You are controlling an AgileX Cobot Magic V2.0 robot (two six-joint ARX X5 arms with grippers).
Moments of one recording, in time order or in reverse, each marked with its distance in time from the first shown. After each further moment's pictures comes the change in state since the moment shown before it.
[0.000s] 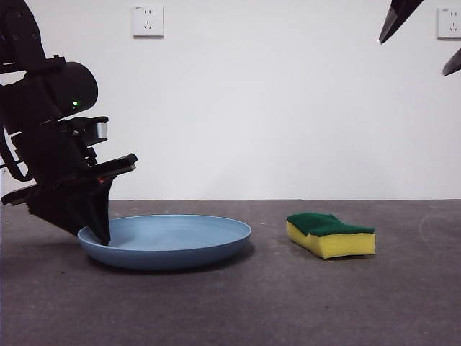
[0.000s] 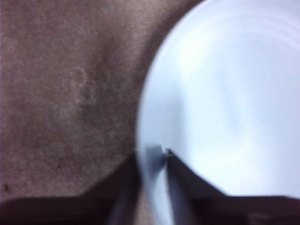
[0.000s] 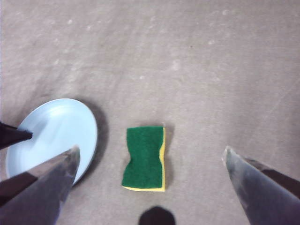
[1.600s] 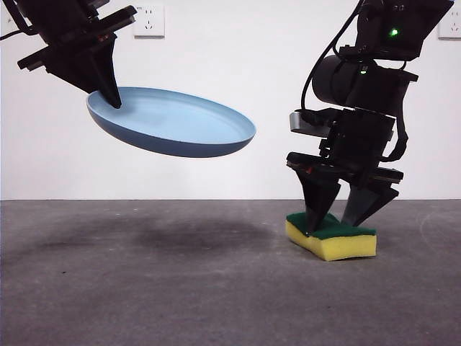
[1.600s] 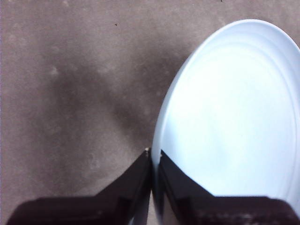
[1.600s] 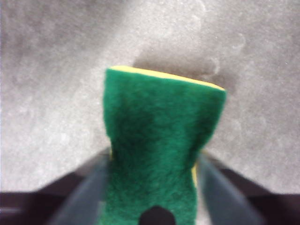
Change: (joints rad) left arm -0.013 -0.229 0.330 -0.315 0.002 0.106; right arm 0.297 0.692 0.124 0.068 0.217 -0.106
